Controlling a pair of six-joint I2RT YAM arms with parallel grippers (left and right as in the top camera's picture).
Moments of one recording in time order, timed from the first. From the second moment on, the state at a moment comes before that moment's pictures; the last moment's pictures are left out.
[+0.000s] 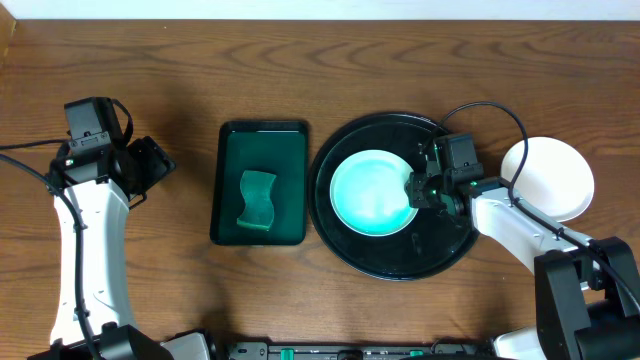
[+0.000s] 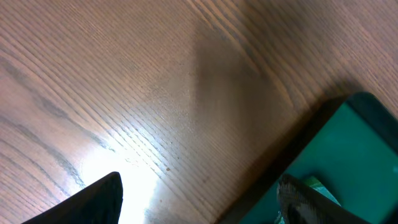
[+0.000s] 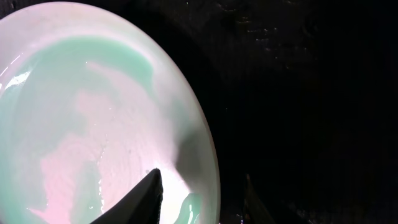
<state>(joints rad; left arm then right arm) 0.30 1.41 1.16 -0.91 -0.06 -0.42 0.27 1.65 0.78 -0.24 -0.16 0.28</state>
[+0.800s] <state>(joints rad) 0.30 1.41 1.16 -0.91 -0.06 -0.42 0.27 1.65 0.77 -0.21 -0.09 0.28</state>
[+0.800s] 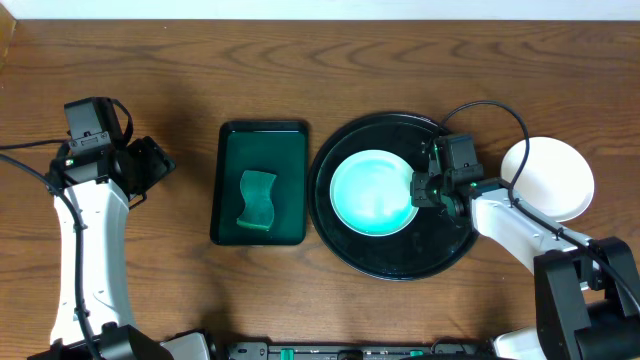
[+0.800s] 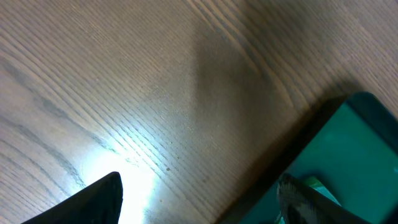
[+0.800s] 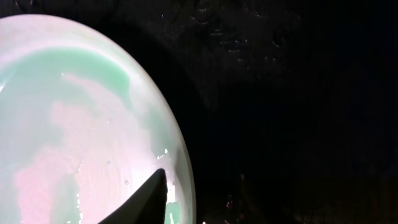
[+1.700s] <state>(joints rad) 0.30 1.41 1.16 -0.91 -0.06 -0.42 0.27 1.67 0.75 -0.13 -0.11 0.28</state>
